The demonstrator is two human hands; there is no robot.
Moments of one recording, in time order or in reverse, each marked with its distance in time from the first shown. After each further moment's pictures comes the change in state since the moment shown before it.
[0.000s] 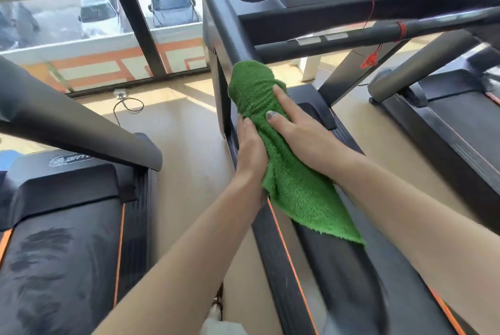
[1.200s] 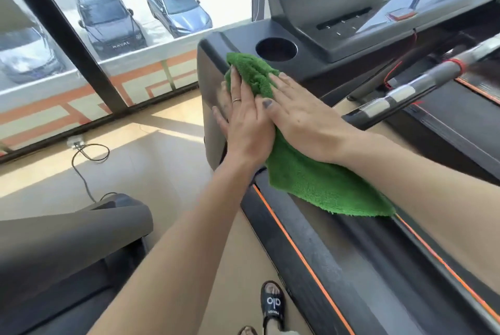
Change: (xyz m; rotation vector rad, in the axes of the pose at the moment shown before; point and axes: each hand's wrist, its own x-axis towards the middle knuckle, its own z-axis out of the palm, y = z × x) left_hand 0.227 0.194 -0.023 0.954 -0.077 0.554; right_hand 0.271 -0.056 0.009 -0.591 0.106 -0.045
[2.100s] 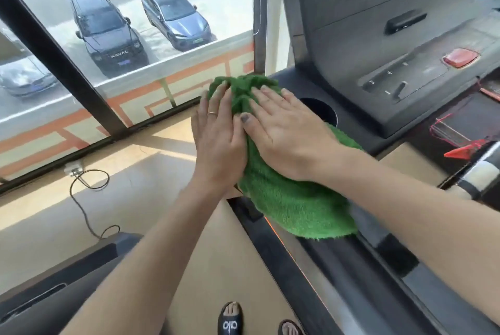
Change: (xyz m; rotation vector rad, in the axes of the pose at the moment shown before) left_hand 0.159 -0.050 -0.040 0.152 0.030 0.155; right_hand 0.162 0.002 -0.009 -0.286 0.011 0.013
